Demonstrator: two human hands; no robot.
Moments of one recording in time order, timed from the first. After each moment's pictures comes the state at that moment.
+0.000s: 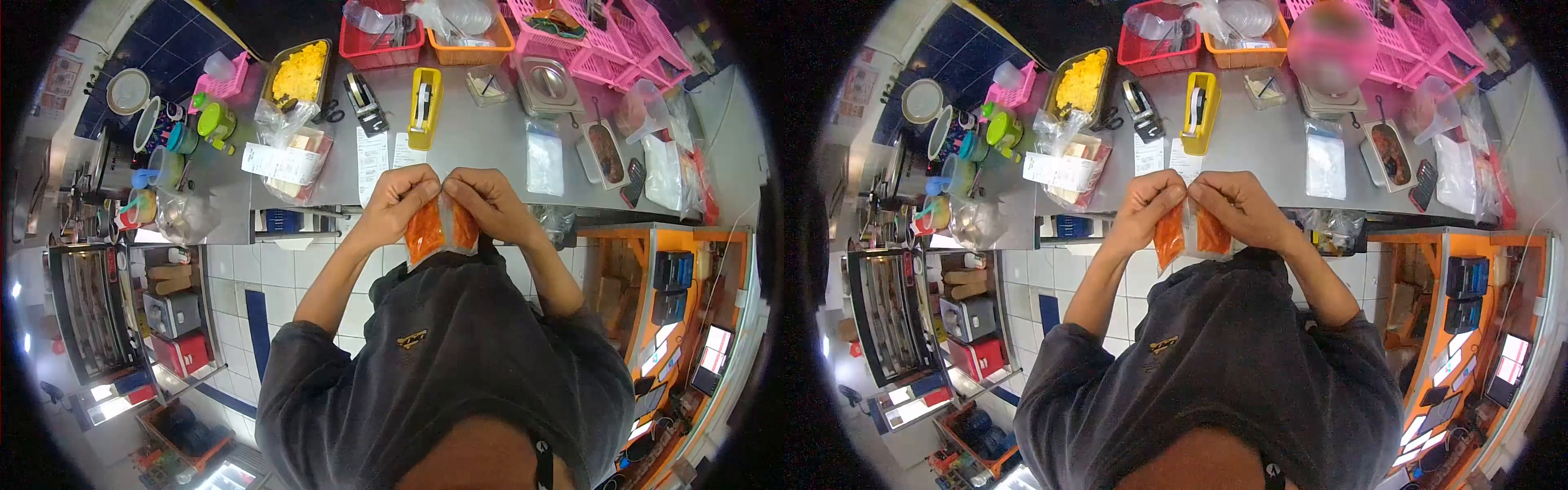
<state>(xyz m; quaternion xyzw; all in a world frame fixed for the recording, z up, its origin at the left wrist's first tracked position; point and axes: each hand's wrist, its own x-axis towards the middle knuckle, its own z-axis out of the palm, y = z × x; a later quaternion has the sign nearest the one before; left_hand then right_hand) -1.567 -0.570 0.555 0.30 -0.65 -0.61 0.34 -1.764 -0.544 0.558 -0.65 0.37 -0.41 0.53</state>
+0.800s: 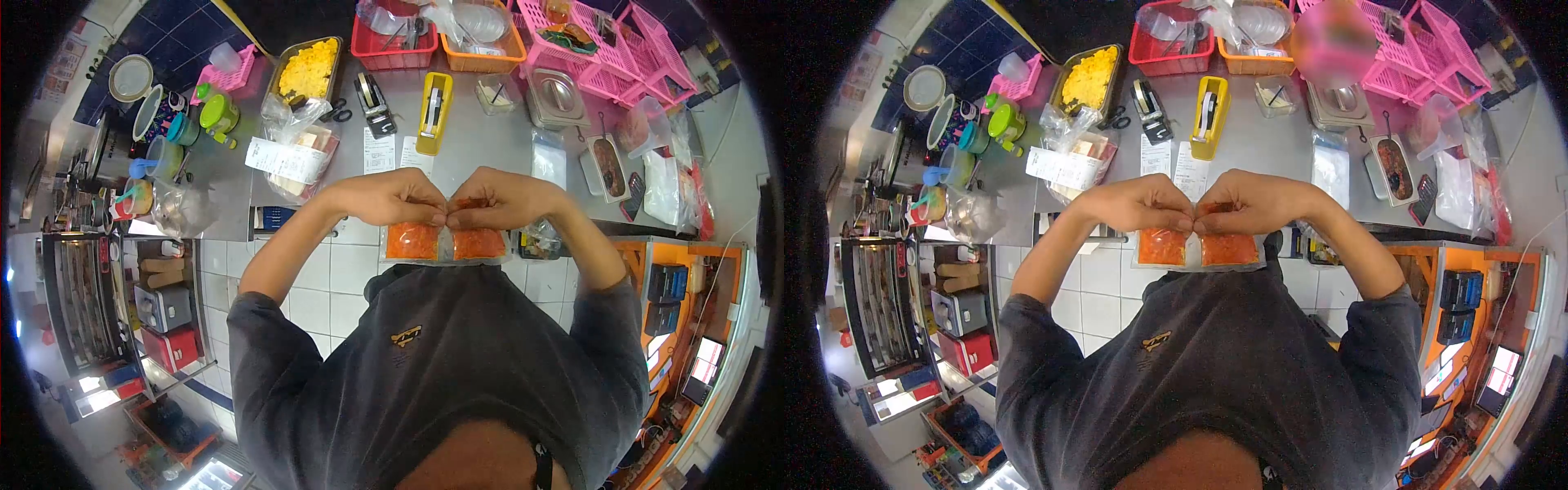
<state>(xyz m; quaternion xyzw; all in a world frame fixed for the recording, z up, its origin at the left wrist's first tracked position) -1.540 -0.628 0.593 0.15 -0.76 -0.63 -0.04 -1.771 -0.594 0.600 -0.77 0.24 -0.07 0.59</state>
